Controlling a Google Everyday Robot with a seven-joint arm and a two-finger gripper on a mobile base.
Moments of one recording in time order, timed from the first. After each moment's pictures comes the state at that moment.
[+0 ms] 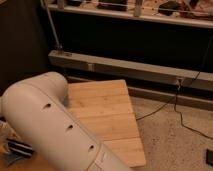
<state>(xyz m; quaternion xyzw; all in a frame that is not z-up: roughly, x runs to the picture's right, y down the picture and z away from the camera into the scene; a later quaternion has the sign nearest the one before) -0.479 0.271 0.728 -0.37 0.11 0.13 0.91</state>
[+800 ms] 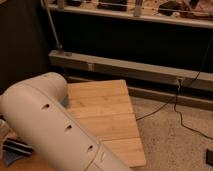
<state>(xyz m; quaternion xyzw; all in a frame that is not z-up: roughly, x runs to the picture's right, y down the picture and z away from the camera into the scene) -0.483 0.251 0.718 -0.37 0.09 0.16 0.91</state>
